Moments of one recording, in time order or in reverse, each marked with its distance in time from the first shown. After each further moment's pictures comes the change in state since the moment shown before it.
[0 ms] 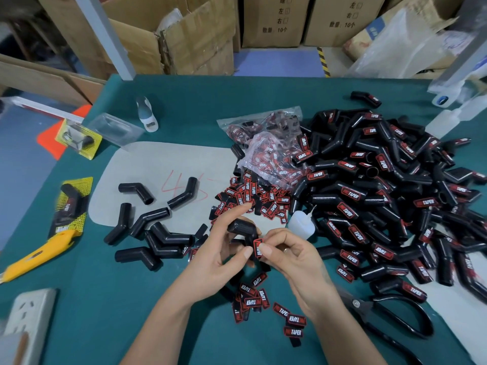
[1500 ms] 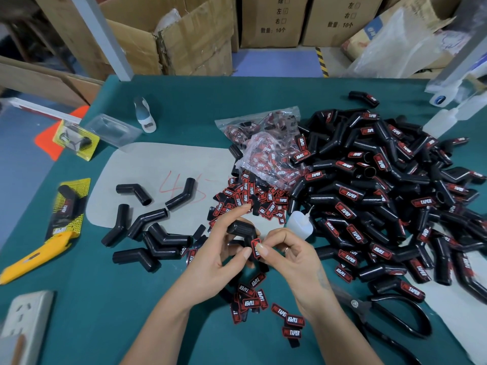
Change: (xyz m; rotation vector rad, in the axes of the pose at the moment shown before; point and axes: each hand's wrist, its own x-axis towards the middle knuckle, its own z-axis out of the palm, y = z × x) left_hand -0.001 -0.002 0.003 0.033 0.008 0.000; right_hand -0.003 0.000 0.001 -0.179 0.088 -0.058
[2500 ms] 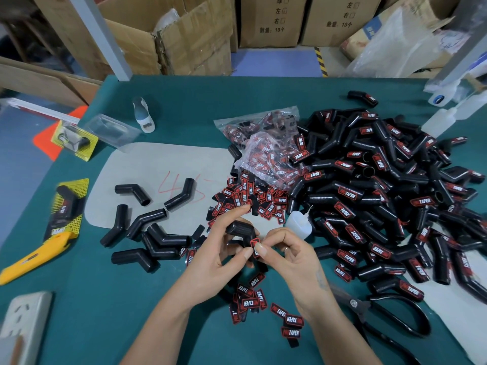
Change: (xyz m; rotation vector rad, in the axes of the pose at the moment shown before) left_hand 0.000 -0.002 0.002 -0.008 0.028 0.023; right_hand 0.002 0.006 0.001 -0.023 0.010 -0.049
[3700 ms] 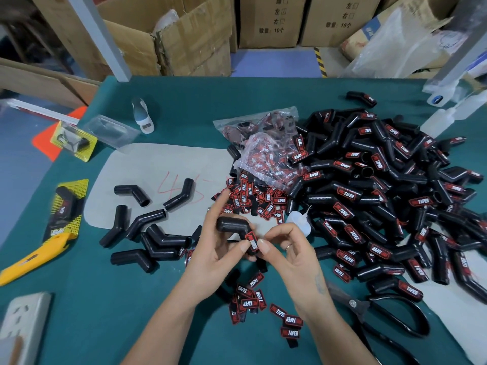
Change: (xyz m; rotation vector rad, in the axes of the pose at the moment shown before) left_hand 0.006 0.010 0.008 -0.209 0.099 0.037; right_hand -0.001 0.006 0.001 -0.062 0.064 -0.027
